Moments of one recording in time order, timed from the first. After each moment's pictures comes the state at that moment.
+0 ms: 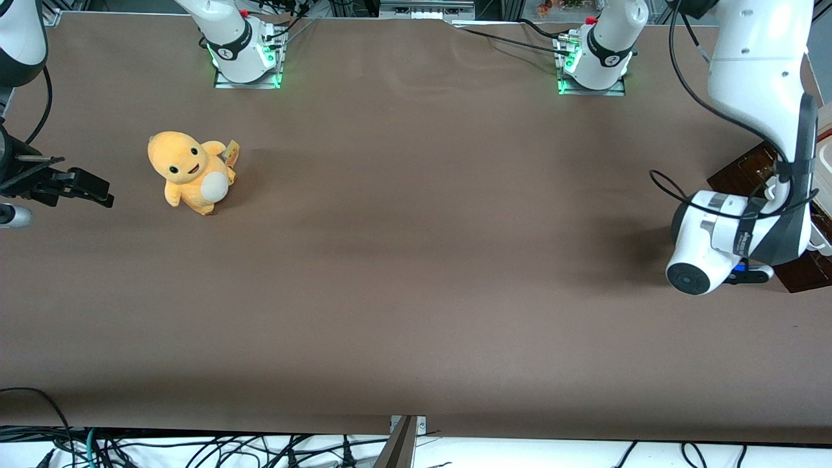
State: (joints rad) arm 0.02 0.70 0.04 -1.60 0.88 1.46 -0.40
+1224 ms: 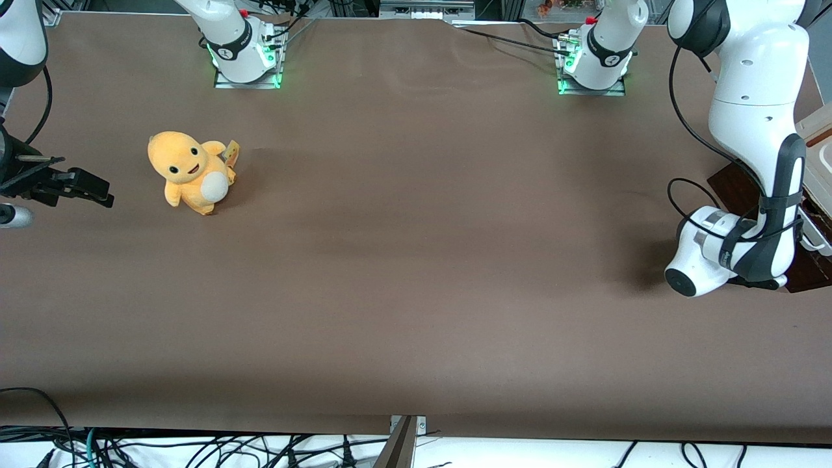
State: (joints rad) arm 0.08 0.83 0.04 -1.57 1.15 1.45 -0.43
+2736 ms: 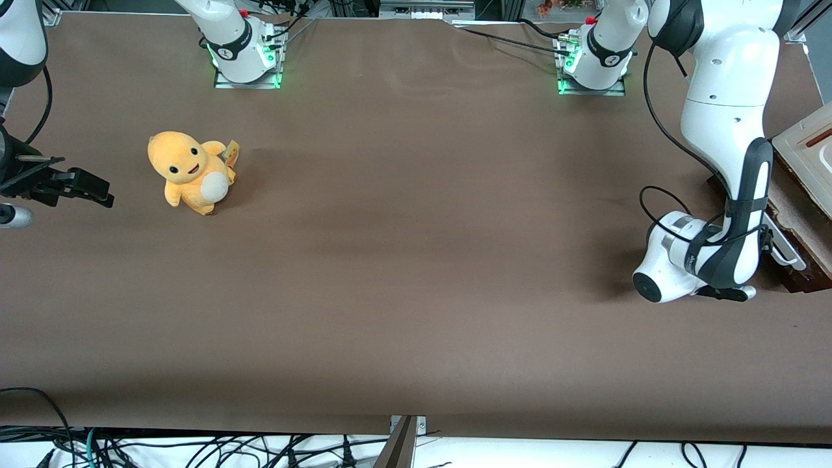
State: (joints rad) arm -0.03 0.84 0.04 -1.52 1.09 1.44 -0.44
